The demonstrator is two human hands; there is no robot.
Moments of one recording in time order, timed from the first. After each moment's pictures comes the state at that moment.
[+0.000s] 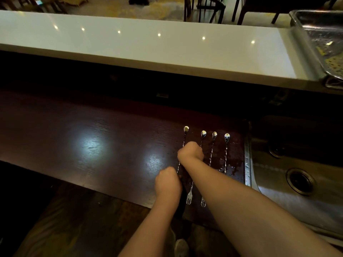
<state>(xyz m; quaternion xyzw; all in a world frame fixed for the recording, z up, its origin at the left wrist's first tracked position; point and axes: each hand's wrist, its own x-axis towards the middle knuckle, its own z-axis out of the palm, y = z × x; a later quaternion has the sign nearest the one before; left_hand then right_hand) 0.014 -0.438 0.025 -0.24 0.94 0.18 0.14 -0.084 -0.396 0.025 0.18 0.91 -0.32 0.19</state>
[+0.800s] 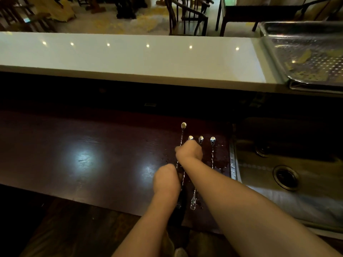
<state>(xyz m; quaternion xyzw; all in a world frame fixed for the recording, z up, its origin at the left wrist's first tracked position) -0.003 -0.417 0.058 -0.17 0.96 0.16 0.13 -0.091 -0.366 0.057 0.20 0.89 -0.37 0.15</state>
